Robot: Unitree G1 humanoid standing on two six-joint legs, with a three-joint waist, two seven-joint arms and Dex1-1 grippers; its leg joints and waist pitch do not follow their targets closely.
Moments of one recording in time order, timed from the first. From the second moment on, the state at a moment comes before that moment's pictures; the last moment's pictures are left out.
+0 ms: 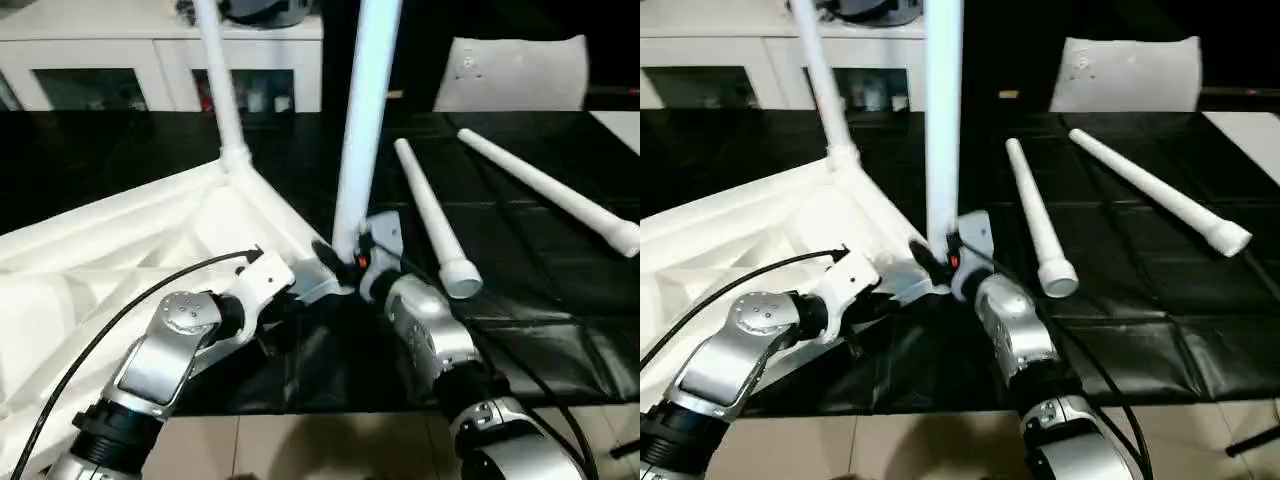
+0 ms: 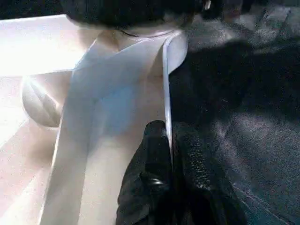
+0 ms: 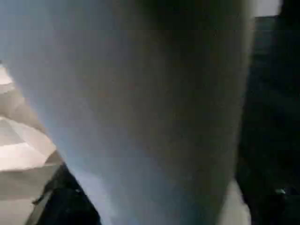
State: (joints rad) left arm -0.30 0.37 -0.26 0.03 0.06 0.50 -0.82; right arm -0.53 0.01 0.08 0.76 0.16 -0.05 0.46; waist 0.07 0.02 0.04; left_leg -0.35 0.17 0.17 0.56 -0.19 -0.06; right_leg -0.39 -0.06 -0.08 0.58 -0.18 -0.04
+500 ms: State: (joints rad) left arm -0.39 0.45 -0.30 0.22 0.03 0.26 -0.98; right arm -0.27 -0.21 0.09 0.44 0.19 -0.01 0.70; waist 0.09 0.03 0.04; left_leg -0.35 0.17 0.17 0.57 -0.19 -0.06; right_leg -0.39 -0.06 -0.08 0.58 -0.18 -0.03
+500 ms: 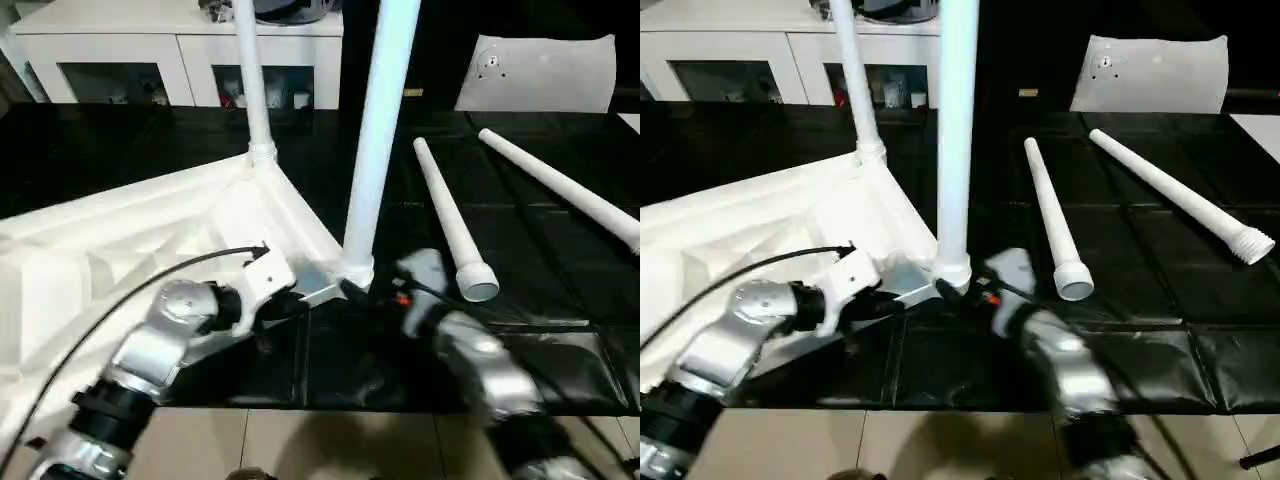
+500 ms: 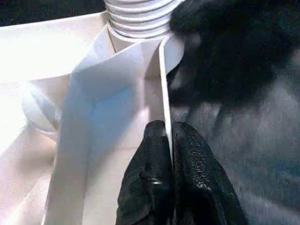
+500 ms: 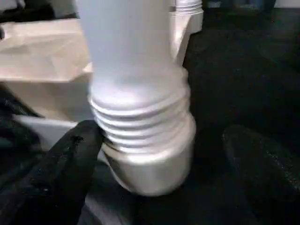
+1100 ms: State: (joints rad) left arm -0.51 0.53 -0.40 0.43 0.01 -0.04 -1.31; right arm -0.30 -0.45 0.21 0.25 0.27 0.17 1.17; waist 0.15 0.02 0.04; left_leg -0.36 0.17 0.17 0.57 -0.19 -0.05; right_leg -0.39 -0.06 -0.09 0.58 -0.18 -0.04
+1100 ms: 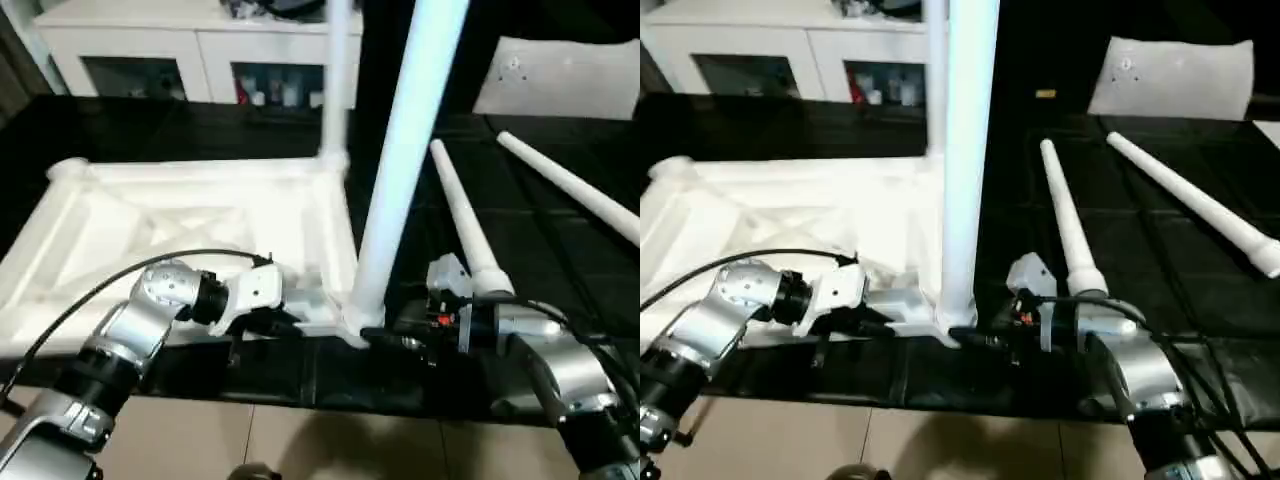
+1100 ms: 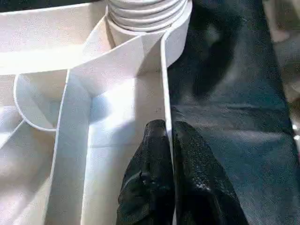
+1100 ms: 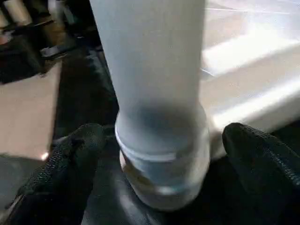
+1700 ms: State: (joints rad) left arm -0.57 0.53 -0.43 0.52 0.02 -0.17 -1.39; right arm -0.36 -0.44 0.26 0.29 0.26 0.19 1.27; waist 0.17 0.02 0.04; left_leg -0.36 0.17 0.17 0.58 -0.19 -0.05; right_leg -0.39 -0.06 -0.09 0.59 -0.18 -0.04
